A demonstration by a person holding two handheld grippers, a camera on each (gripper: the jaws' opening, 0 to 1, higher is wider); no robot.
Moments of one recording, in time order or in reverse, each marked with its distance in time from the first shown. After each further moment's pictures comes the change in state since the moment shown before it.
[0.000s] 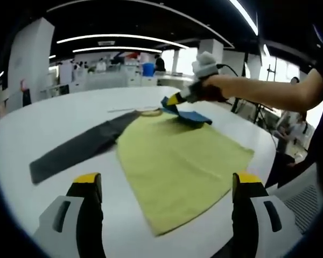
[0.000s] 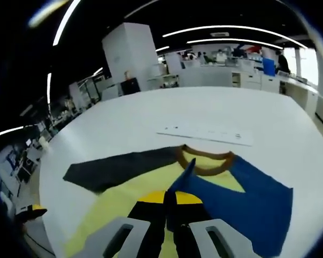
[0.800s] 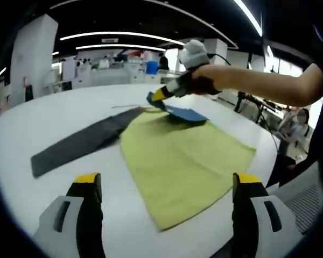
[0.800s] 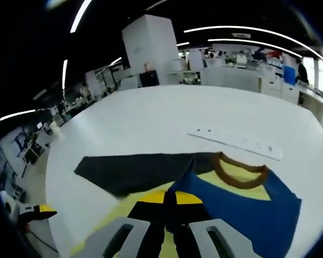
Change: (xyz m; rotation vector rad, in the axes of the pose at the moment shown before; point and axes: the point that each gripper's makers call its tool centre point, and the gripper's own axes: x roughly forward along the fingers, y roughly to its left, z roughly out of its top) left arm -0.001 0.007 -0.010 -0.024 0.012 0.019; right arm 0.023 0.071 0.004 -0.121 0.049 0.107
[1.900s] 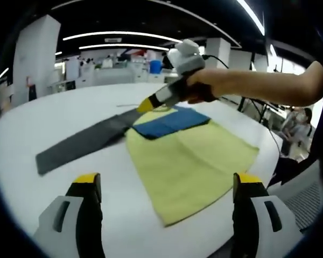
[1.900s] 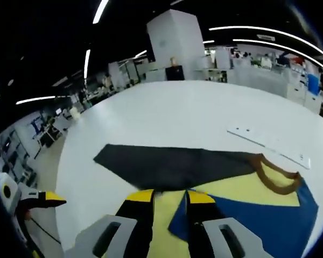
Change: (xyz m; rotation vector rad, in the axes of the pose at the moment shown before) left arm -0.008 0.007 -0.003 0.001 0.009 0.033; right arm 0.019 0.060 -0.014 -0.120 0.026 0.160
